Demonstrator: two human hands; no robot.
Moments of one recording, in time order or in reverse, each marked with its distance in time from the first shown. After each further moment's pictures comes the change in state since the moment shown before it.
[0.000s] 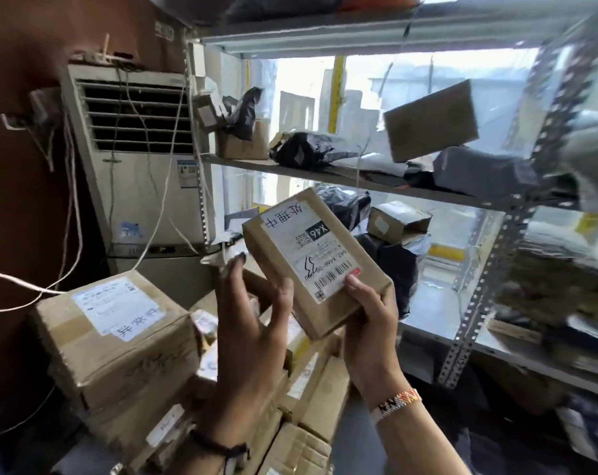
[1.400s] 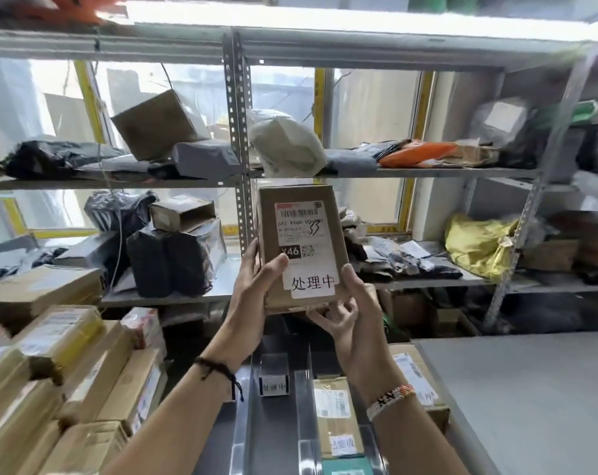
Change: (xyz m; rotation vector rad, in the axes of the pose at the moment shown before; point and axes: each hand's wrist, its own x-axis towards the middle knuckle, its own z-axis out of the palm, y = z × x) left_hand -0.205 0.193 0.222 -0.851 -0.930 -0.294; right_hand -0.192 -0.246 -0.277 -0.047 0.397 -0.100
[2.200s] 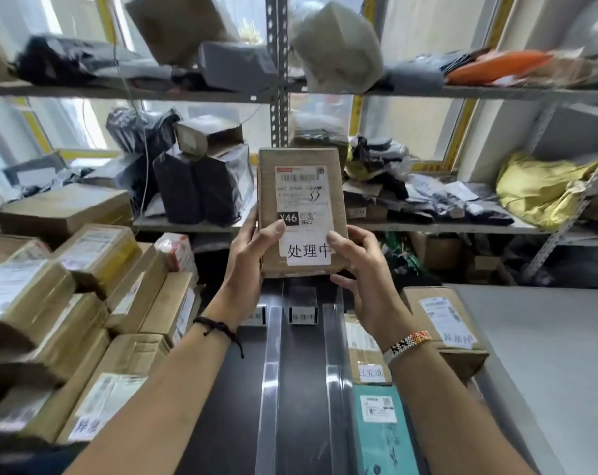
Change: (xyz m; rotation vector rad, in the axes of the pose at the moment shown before) left_hand -0.021 -0.046 -0.090 0.073 0.073 -0.102; right_hand 0.009 0.065 0.016 -0.414 -0.080 0.110
